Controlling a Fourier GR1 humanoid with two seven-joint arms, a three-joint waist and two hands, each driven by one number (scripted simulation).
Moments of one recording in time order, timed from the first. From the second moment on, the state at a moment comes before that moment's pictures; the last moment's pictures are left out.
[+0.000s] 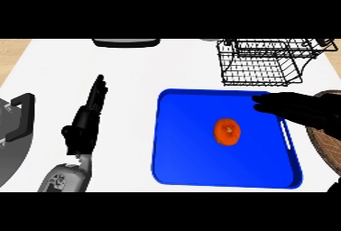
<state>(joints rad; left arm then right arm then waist) -0.16 0.14 -0.18 -1.55 -0.06 0.28 0.05 -0.37 -0.67 0.03 -1.98 0.05 0.95 0.18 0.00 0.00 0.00</state>
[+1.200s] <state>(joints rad) -0.14 0.10 -0.14 -1.56 -0.10 0.23 0.04 -0.35 -0.66 0.14 -1.91 0.57 0.89 -0.13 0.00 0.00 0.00</state>
